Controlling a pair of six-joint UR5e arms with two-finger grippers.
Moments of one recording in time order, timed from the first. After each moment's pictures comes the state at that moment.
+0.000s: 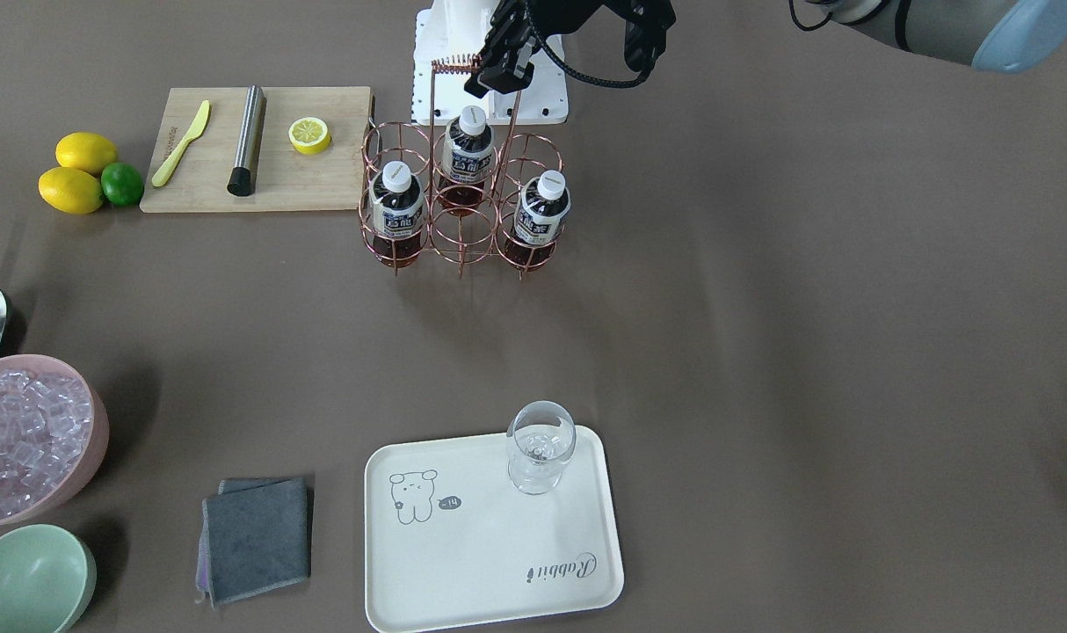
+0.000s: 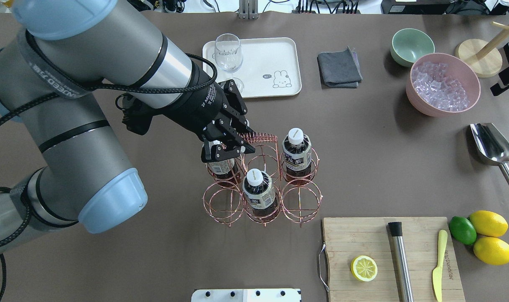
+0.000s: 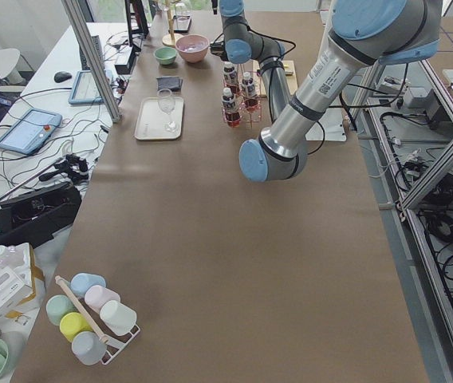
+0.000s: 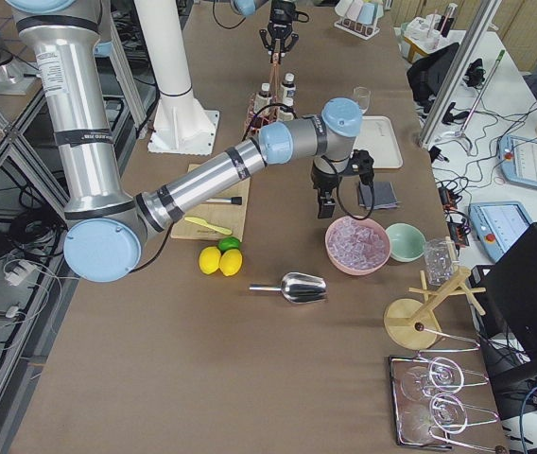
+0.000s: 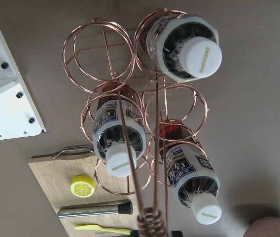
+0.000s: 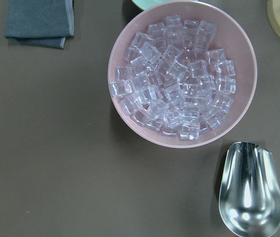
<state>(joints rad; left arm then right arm) -0.68 -2.35 -1.97 -1.68 -2.31 -2.83 1.34 -1.40 1.94 -1.87 2.41 0.20</state>
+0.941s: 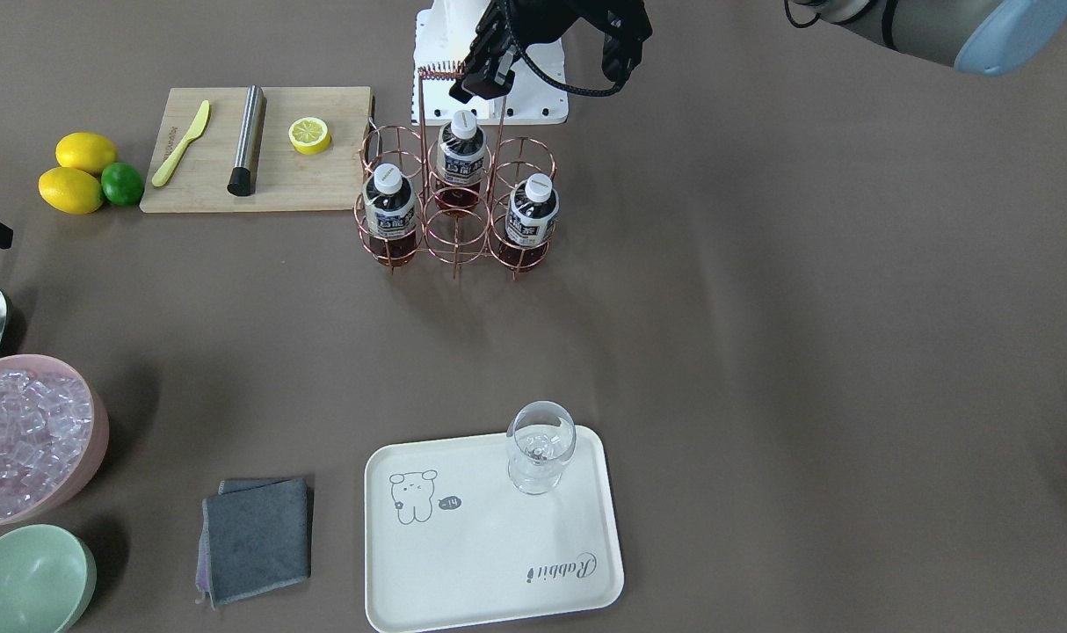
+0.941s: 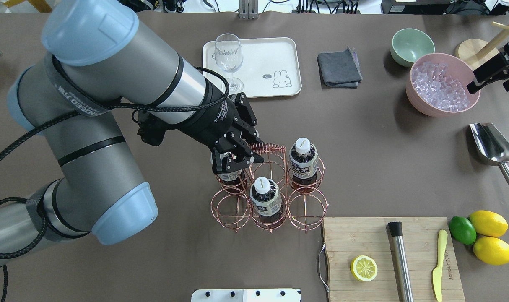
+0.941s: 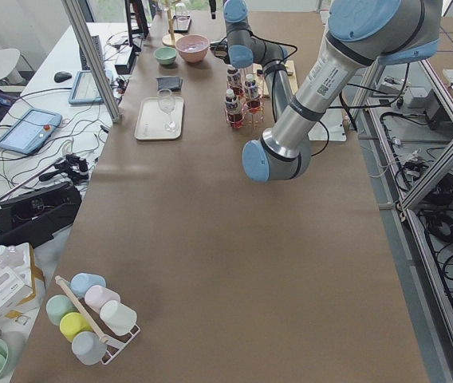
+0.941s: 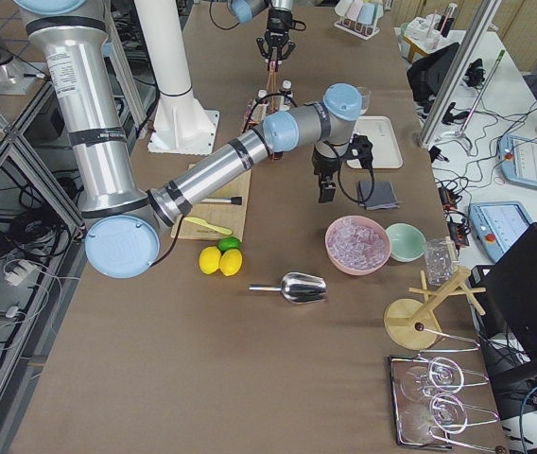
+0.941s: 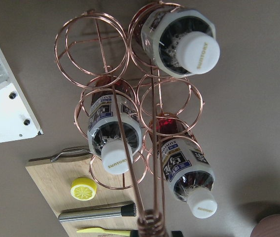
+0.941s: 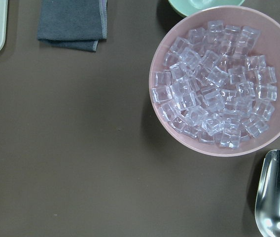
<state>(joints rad) -0.64 -2.33 -1.94 -1.76 -2.26 -2.84 1.28 -1.35 1.96 -1.86 2.41 0.28</state>
